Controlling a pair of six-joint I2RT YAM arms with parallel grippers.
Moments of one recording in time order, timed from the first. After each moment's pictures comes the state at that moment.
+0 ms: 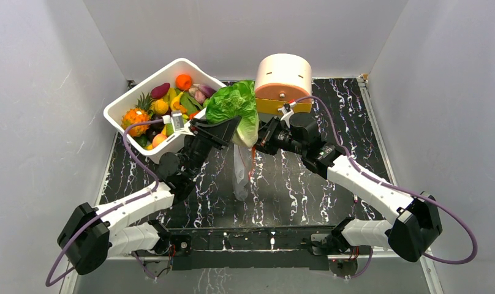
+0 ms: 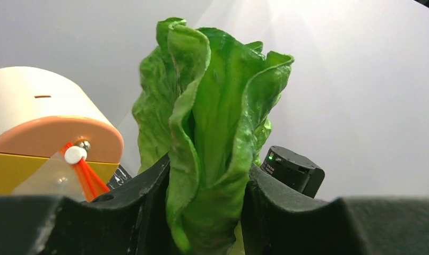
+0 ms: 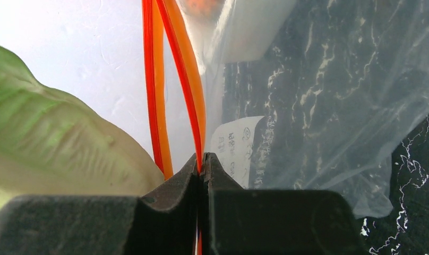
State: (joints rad) left arm -0.77 1.10 0.56 1.08 -0.09 -0.76; right arm 0.67 1.22 0.95 -0.03 -0.30 1.23
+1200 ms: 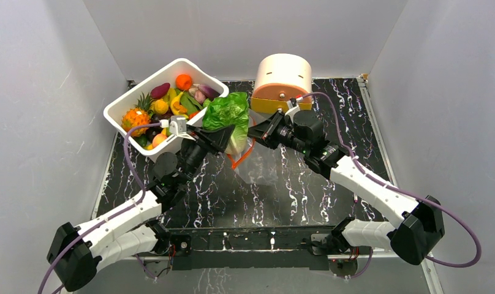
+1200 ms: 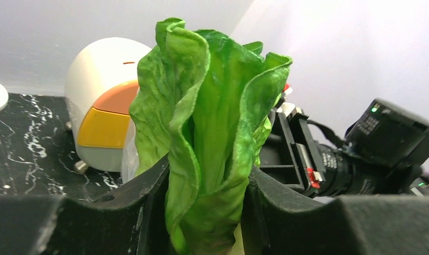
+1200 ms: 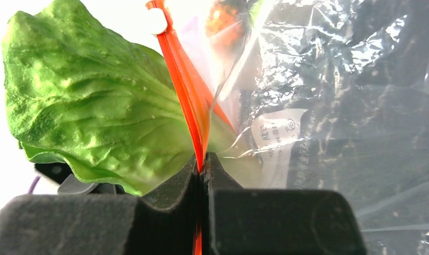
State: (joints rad) left arm -0.77 0.94 0.54 0.69 -0.15 -0.53; right arm 0.67 1.19 0.98 -0.01 -0.21 1.24
